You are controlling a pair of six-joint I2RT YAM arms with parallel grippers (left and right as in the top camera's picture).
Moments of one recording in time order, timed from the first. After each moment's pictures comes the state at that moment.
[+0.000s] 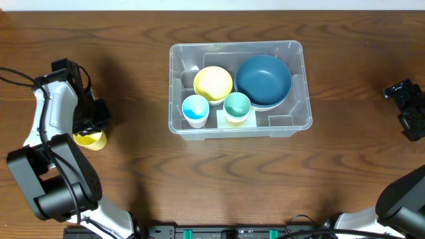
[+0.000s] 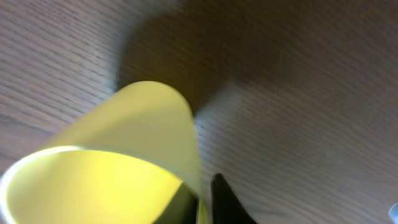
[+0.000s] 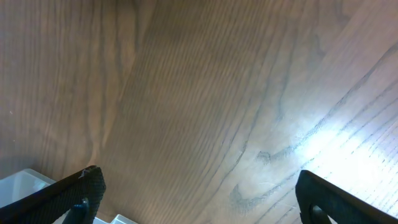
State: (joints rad) left arm 0.34 1.83 1.33 -1.10 0.02 -0.15; right arm -0.55 1.70 1.48 -1.12 -0.05 0.63
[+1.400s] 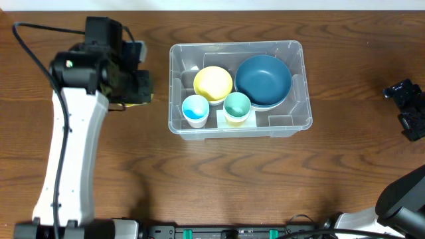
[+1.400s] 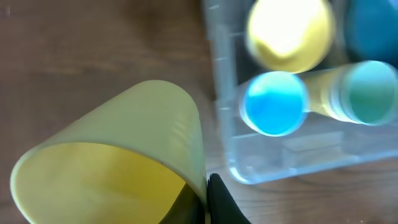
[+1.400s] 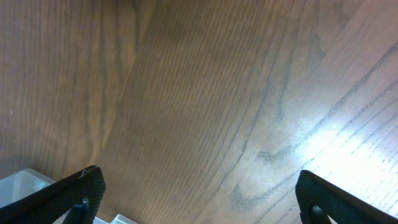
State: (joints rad) left arm -0.10 1.53 1.69 -1.36 0.15 -0.03; right arm -0.55 1.70 1.48 -1.12 -0.05 0.63
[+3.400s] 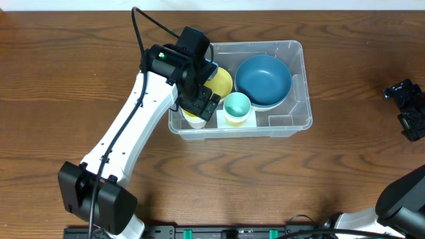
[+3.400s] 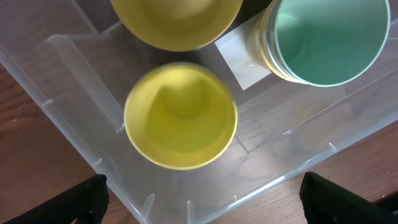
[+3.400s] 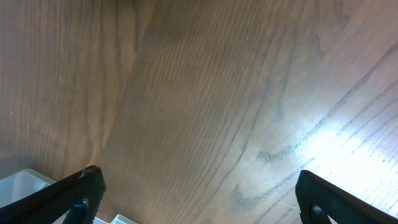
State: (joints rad) left arm -0.44 1.75 1.69 -1.31 0.07 0.07; right arm -0.55 1.70 1.48 -1.12 -0.05 0.63
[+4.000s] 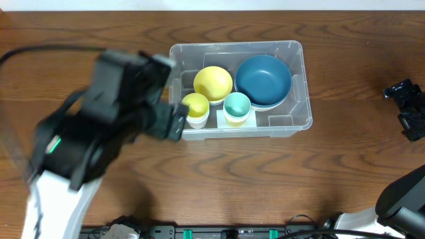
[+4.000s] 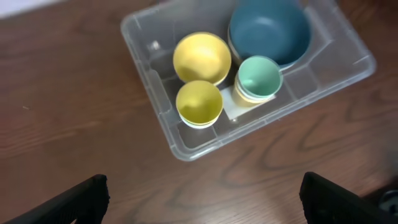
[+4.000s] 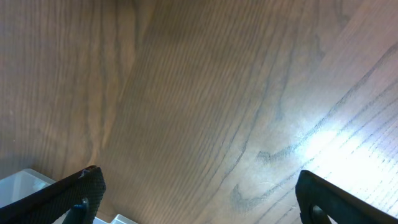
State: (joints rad) left arm -0.39 1.21 1.73 -1.39 0.07 -0.02; right arm -0.55 1.70 1.48 -1.12 -0.05 0.63
